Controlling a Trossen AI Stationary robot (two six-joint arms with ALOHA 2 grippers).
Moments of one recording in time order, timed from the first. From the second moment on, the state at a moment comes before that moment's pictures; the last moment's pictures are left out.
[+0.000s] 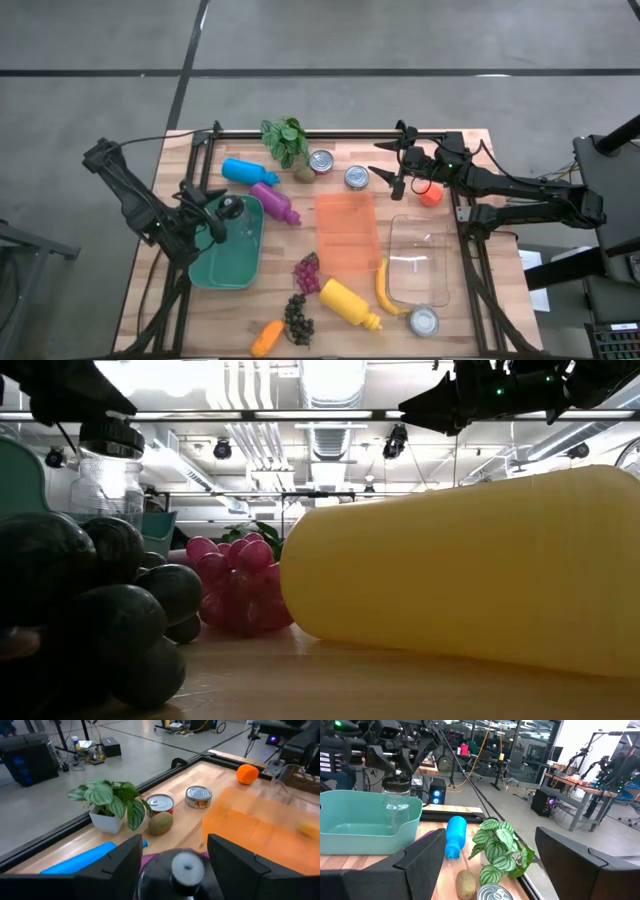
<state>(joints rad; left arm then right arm) -0.78 0.83 0.77 -1.26 -1.20 -1.33 -0.39 0.97 0.55 0.41 -0.11 -0.18</state>
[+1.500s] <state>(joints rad) -0.02 1.06 1.57 -1.25 -0.26 -0.08 -0.39 0.97 0.55 0.41 -0.11 -0.18</state>
